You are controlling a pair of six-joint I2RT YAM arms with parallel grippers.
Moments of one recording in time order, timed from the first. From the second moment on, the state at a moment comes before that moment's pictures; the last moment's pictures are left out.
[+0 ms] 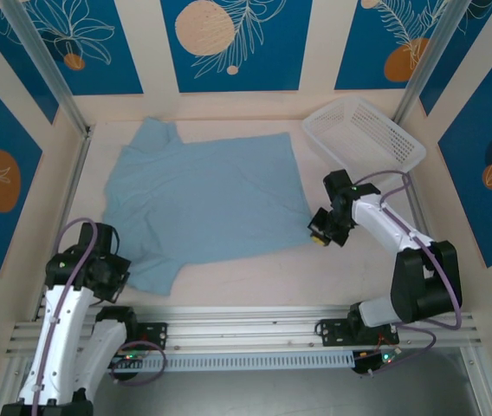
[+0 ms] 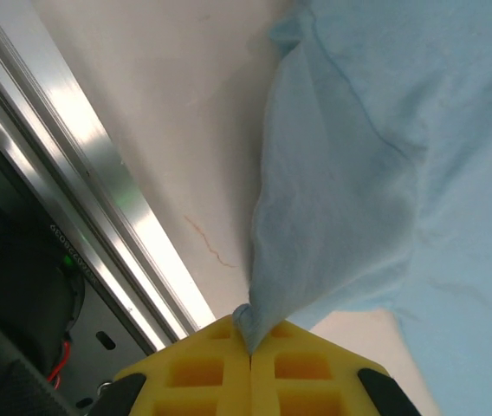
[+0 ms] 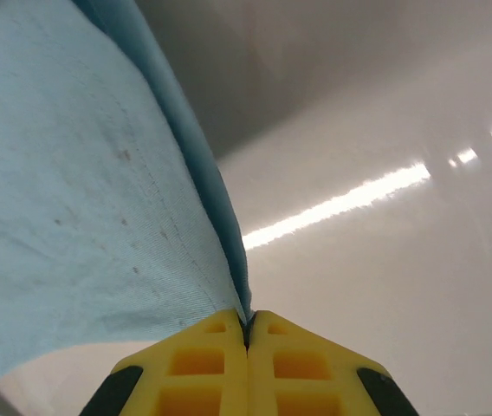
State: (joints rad) left arm -0.05 0.69 0.80 -1.42 -0.01 -1.22; right arm 0.22 1.40 0.94 -1.01 -0.23 0.83
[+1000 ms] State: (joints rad) left arm -0.08 1.45 1.32 -1.07 -0.19 -0.83; right arm 0.20 1.79 1.37 -1.09 -0.24 0.87
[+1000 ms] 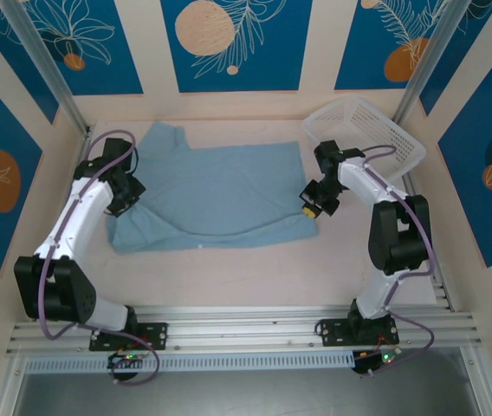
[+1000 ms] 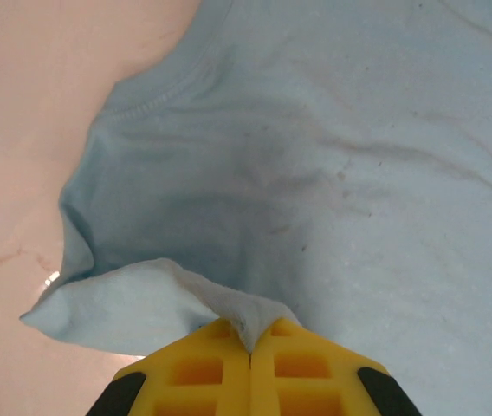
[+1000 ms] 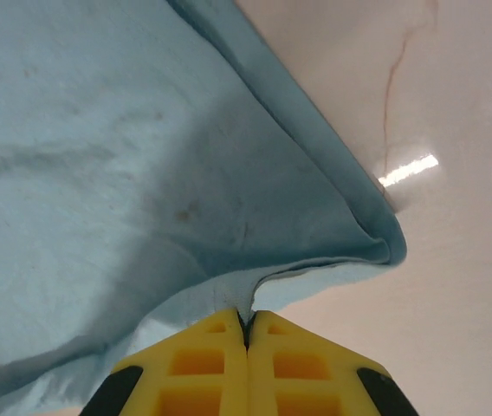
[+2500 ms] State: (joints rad) left arm 0.00 1.90 1.67 -1.00 -0.26 -0.47; right arm 0.16 2.08 1.67 -1.12 -0.17 0.88
